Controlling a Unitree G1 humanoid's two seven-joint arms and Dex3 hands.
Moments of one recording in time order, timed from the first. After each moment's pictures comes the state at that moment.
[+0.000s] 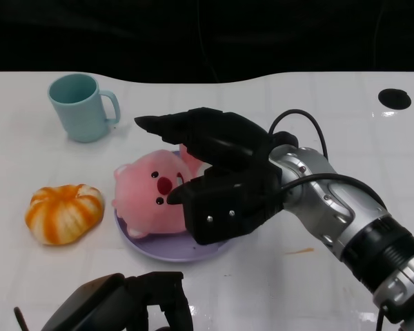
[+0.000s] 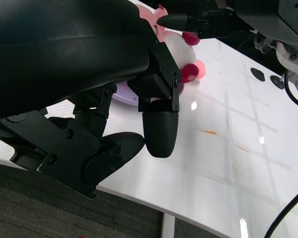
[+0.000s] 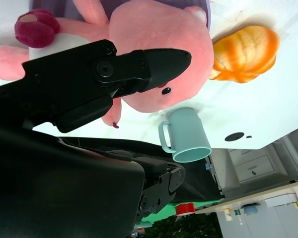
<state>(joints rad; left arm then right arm) 0.37 0.34 -0.20 -0.59 0.40 0.08 -0.35 -0.82 -0.02 0.54 0.60 -0.65 -0.21 0.18</state>
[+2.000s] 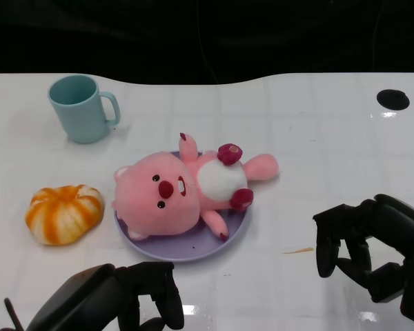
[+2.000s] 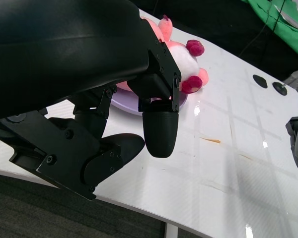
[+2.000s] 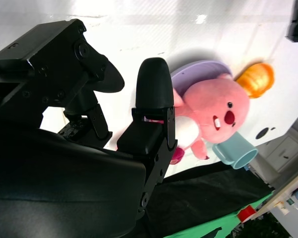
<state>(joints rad) 0.34 0.36 -0.16 -0.56 0.36 0.06 -0.35 -0.03 -0.46 0.14 -0.23 -0.21 -0.10 0.47</state>
